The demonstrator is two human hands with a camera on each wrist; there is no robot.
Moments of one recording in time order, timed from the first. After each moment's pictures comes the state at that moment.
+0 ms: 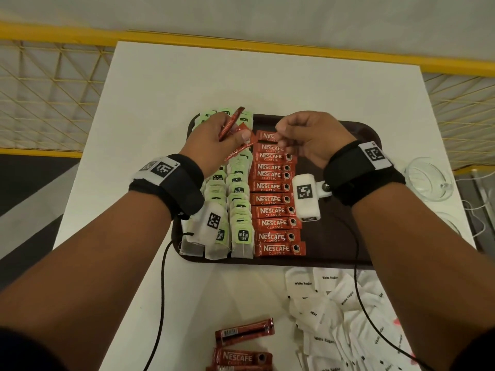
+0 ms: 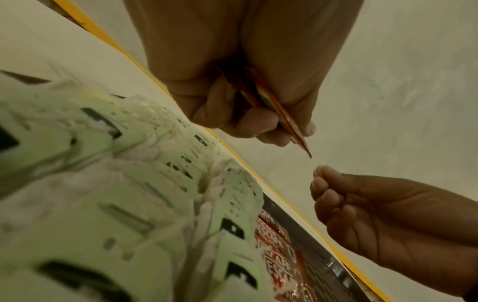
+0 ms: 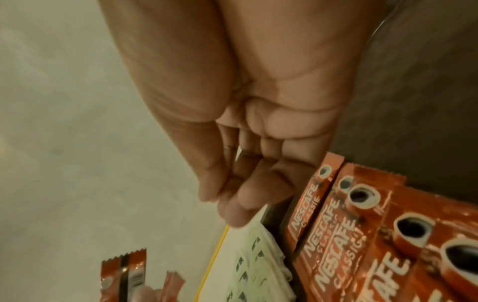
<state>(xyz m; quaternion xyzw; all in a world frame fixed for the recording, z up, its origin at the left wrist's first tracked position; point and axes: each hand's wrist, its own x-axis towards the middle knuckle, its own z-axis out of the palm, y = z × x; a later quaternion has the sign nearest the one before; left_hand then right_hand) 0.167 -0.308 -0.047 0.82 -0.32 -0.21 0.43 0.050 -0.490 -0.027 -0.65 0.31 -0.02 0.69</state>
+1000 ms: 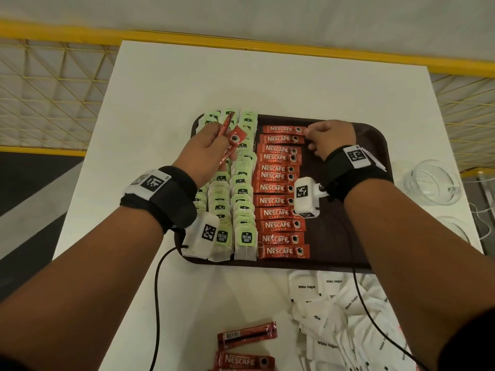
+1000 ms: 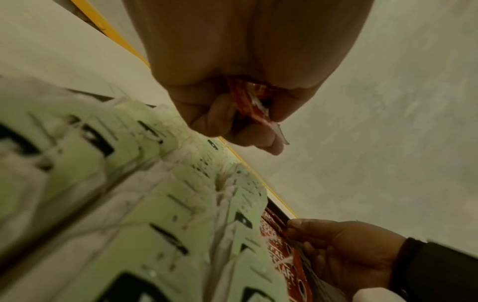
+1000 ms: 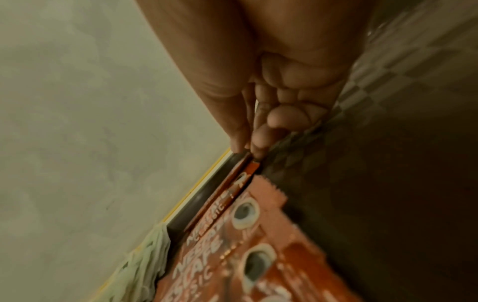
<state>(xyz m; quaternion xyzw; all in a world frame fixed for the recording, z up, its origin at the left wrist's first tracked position) 0.161 -0.291 -0.046 0.79 -0.22 -0.30 0.49 0.058 -0.525 -0.077 -0.75 0.50 -0.08 0.43</state>
